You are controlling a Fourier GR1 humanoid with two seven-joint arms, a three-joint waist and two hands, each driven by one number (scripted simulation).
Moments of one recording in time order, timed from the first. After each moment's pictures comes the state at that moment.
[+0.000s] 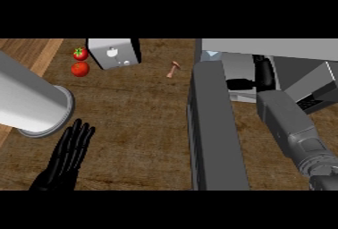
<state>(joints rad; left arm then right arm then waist) 0.33 0.00 -0.19 -2.09 -0.02 -0.15 -0.14 -1.01 -0.24 -0.31 -0.08 0.13 -0.26 -0.78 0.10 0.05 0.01</state>
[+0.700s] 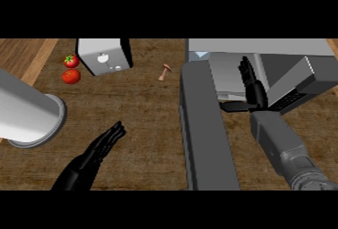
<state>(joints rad) 0.25 0.04 -0.24 -1.95 -0.02 -0.23 -0.13 -0.87 -0.18 -0.33 -0.11 0.10 -0.05 -0.91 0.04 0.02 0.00</state>
